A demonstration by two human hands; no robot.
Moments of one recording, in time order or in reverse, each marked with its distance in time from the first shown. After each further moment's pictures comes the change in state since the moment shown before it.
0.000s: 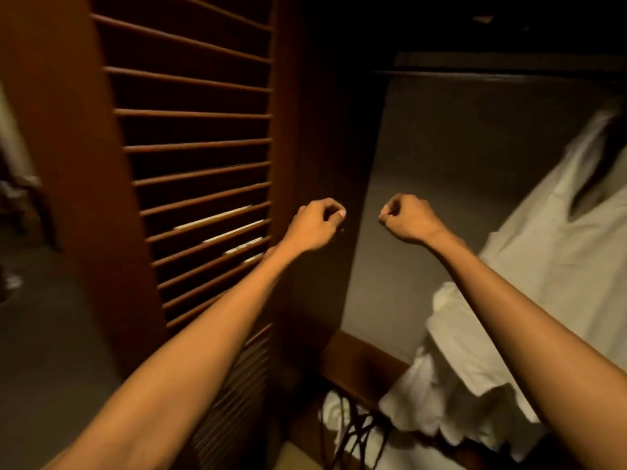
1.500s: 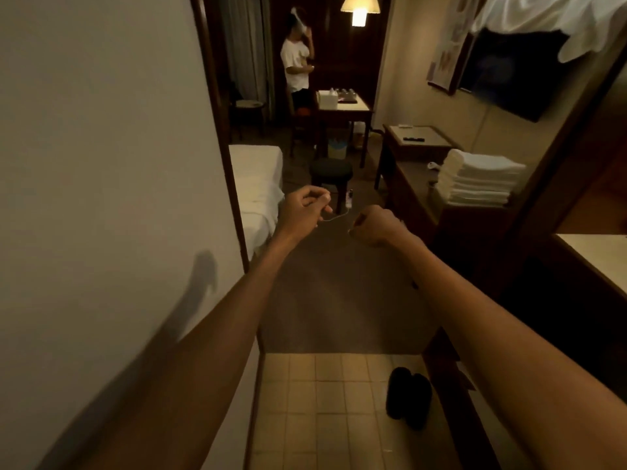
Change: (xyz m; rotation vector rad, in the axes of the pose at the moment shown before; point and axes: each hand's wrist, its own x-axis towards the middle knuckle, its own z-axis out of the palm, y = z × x) left_hand -0.347 -0.428 -0.576 0.049 0.914 -0.683; right_hand -0.123 -0.711 0.533 0.085 -0.732 -0.780
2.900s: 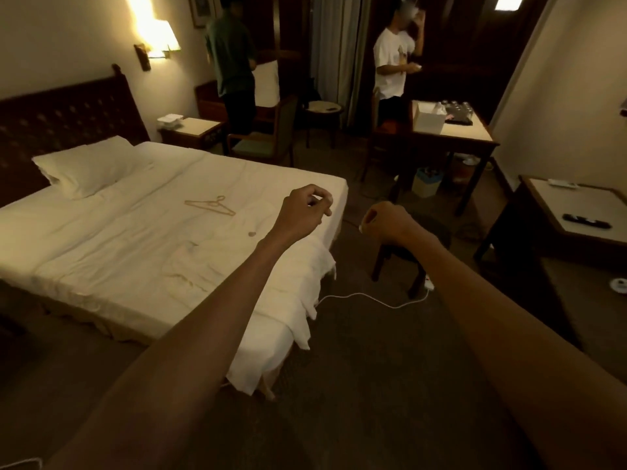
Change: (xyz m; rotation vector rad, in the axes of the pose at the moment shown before) left_hand 0.896 -0.345 -0.051 0.224 0.171 -0.144; right_hand 0.989 -0.165 0.100 0.038 -0.239 -0.295
